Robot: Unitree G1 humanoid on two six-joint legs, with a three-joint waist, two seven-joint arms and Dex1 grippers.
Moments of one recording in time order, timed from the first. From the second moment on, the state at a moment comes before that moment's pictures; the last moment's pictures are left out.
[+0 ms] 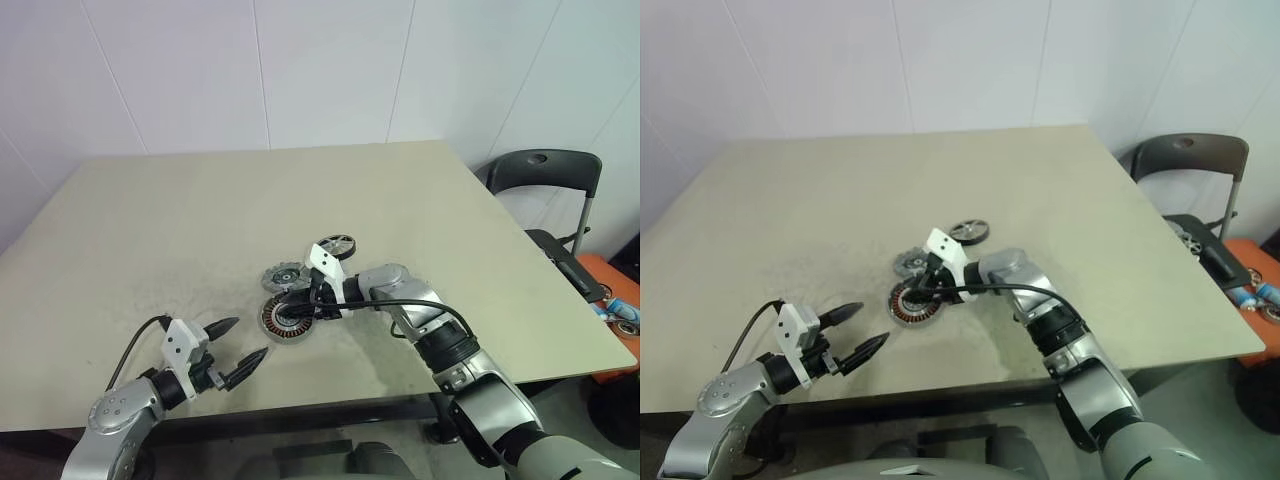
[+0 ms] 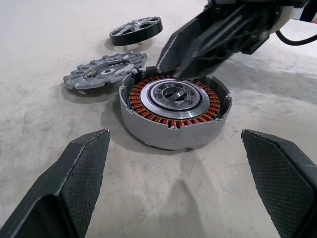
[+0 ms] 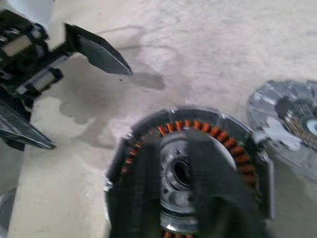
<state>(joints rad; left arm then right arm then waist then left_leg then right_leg) 0.30 0.48 0.09 -0.27 -0.40 0.12 -0.81 -0.68 -0.19 0.38 0.34 0.18 0.60 1.04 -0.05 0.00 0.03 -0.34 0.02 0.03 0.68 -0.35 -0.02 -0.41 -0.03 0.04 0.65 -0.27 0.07</state>
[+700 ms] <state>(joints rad) 0.30 0.48 0.09 -0.28 -0.40 0.13 -0.80 -0.66 -0.21 0.39 0.37 0.17 0.58 1.09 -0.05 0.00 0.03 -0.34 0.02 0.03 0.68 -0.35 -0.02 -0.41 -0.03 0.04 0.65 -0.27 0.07</state>
